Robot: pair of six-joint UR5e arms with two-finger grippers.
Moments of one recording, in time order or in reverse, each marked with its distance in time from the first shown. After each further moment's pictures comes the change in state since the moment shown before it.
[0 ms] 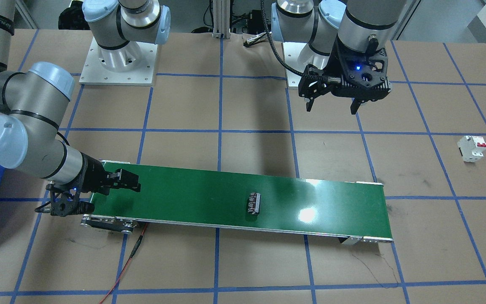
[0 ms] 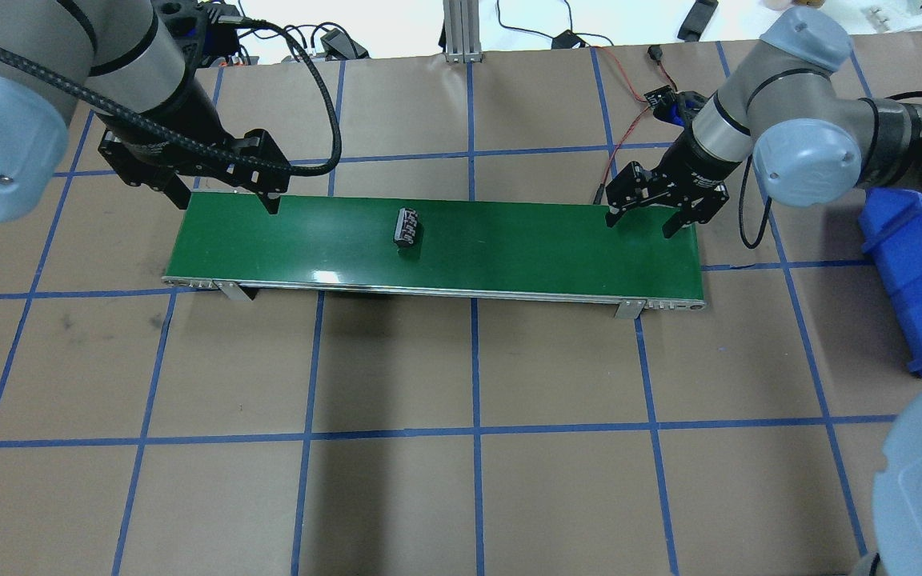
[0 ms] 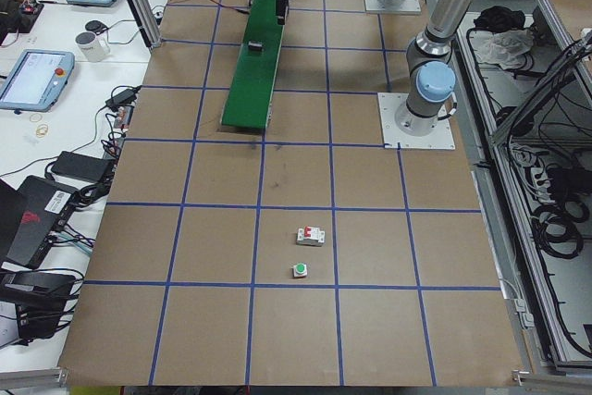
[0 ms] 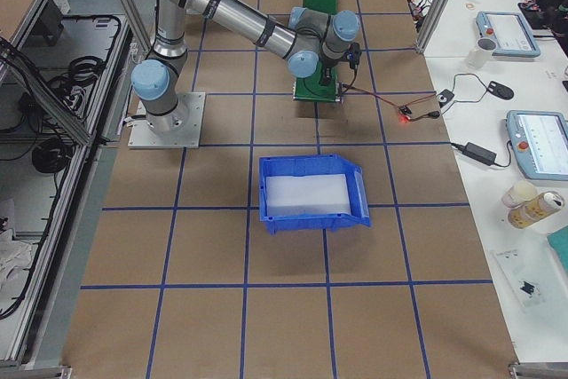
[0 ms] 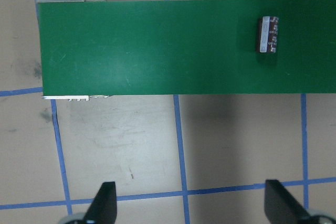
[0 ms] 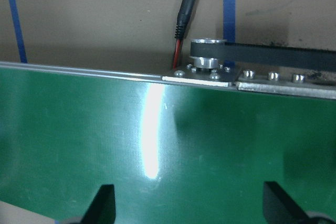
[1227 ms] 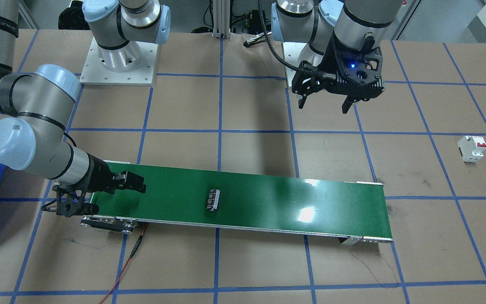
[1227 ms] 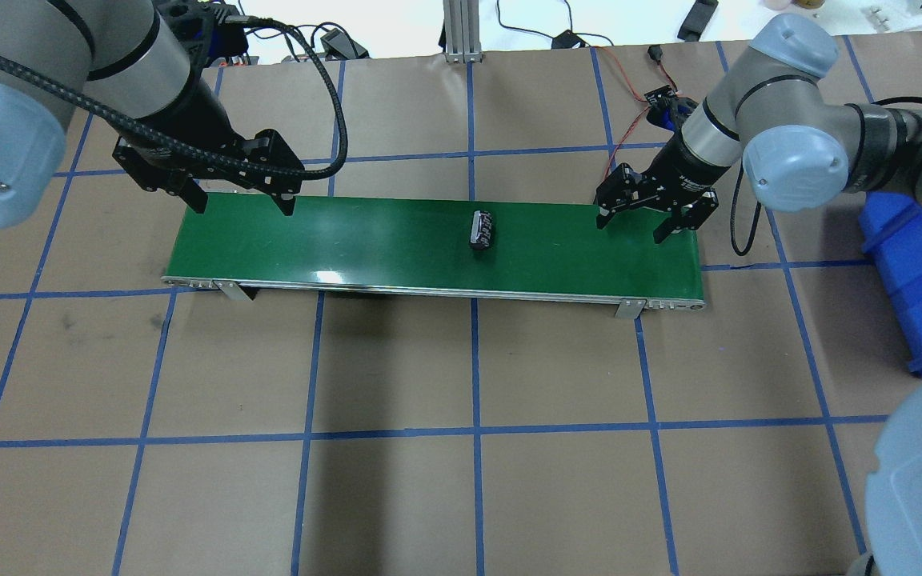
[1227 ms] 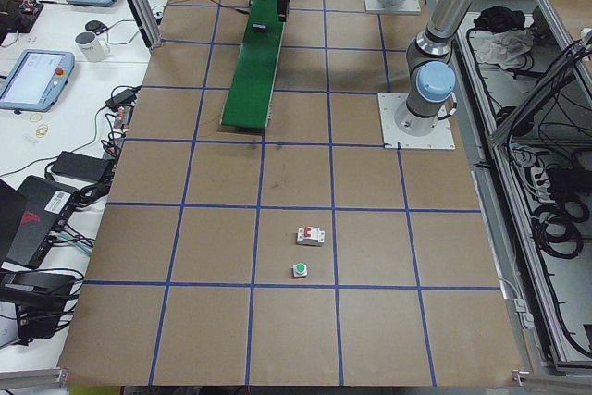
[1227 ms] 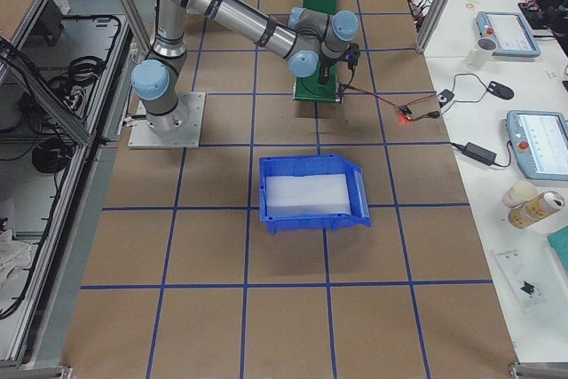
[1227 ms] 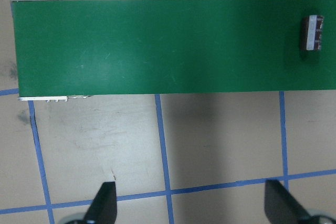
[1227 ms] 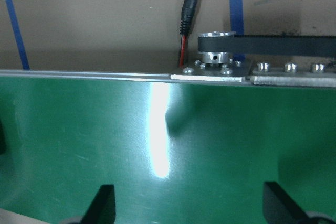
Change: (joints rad) left arm 0.000 0.009 -0.008 0.000 -0.060 0.007; right arm 0.015 0.007 0.008 -0.013 0.013 0.074
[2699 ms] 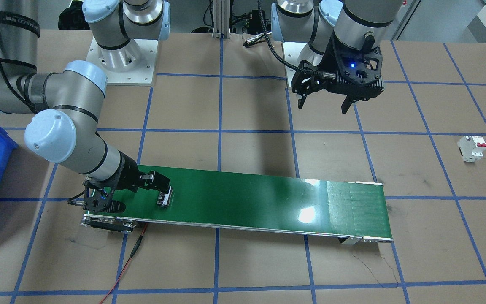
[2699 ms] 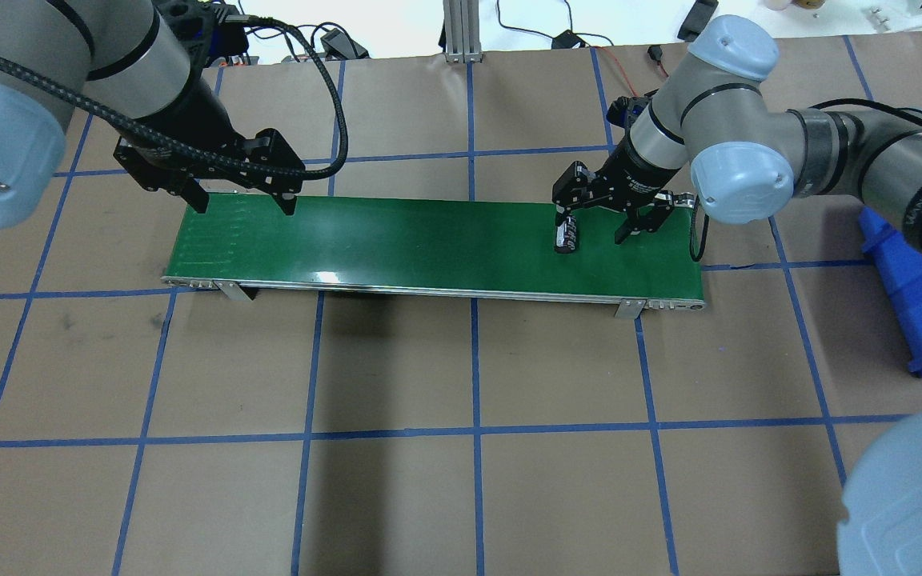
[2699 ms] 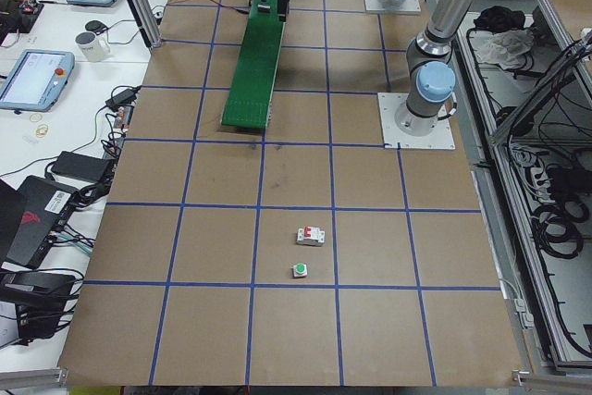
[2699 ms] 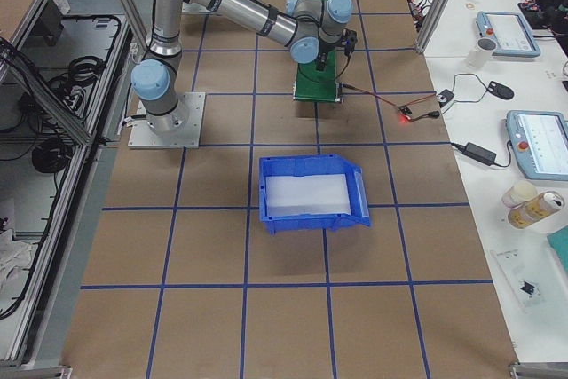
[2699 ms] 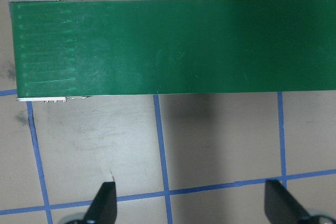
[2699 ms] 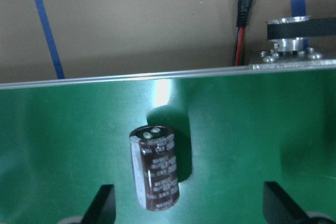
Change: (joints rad) left arm 0.000 0.001 0.000 0.002 -0.005 0.000; right arm 0.106 -0.001 0.000 -0.077 -0.007 0.207
